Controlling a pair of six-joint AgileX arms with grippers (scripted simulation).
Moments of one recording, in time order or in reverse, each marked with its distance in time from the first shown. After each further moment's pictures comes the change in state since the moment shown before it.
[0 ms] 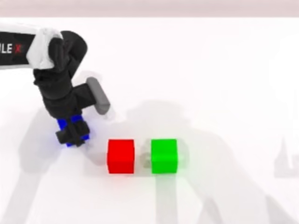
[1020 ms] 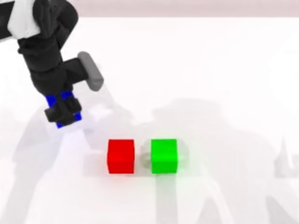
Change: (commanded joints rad) left arm 0.019 -0.097 0.154 -0.250 -0.001 -0.002; right arm 0.000 0.000 0.000 0.000 0.000 0.000
